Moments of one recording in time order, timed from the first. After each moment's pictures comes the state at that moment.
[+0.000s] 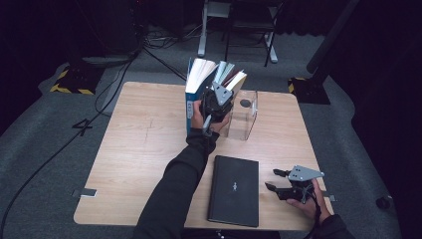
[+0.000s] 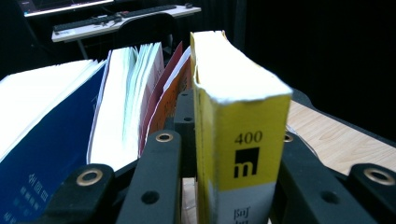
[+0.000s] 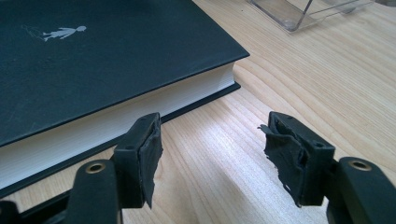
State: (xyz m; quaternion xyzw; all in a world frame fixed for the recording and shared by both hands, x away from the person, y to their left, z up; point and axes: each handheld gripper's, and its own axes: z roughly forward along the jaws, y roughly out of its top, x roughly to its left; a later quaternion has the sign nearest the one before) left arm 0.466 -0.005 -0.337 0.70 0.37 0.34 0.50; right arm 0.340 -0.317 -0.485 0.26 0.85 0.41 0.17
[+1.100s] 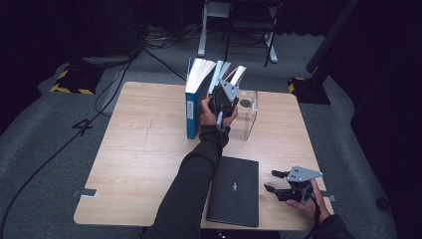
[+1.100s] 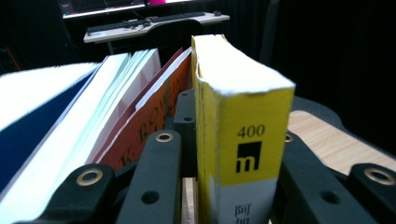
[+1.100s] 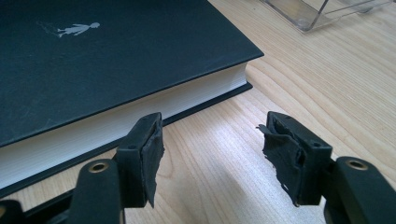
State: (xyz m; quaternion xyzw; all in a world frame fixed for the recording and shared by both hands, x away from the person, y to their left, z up) left arm 0.488 -0.032 -0.351 0.66 0.42 0.37 0.51; right arm 0.339 -0.314 -0.485 0.25 0.86 0.41 0.16
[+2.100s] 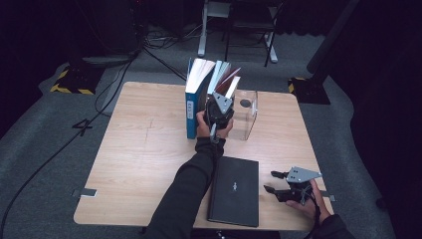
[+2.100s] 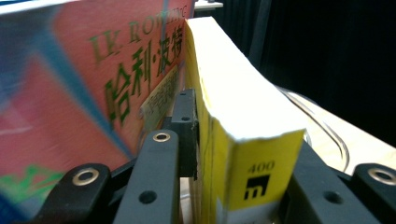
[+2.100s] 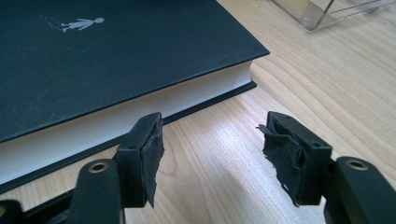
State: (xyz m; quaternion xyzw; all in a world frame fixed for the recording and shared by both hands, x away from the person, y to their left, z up) left arm 0.472 -0.019 -0.382 0.67 0.43 0.33 0.51; right arm 0.338 -0.313 -0.486 0.24 0.86 0.41 0.16
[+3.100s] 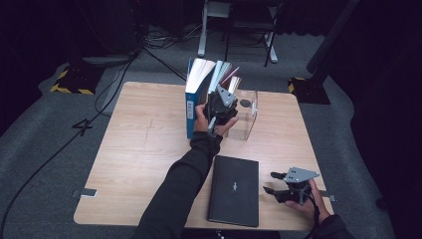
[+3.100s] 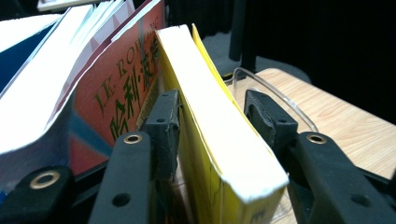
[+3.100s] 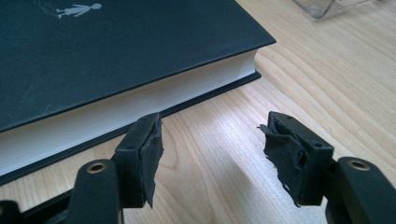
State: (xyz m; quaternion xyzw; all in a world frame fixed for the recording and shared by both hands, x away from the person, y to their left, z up) left arm 0.471 -0.019 -0.349 0.73 0.40 0.31 0.46; right arm 0.339 -0.310 -0.488 0.24 0.87 0.39 0.15
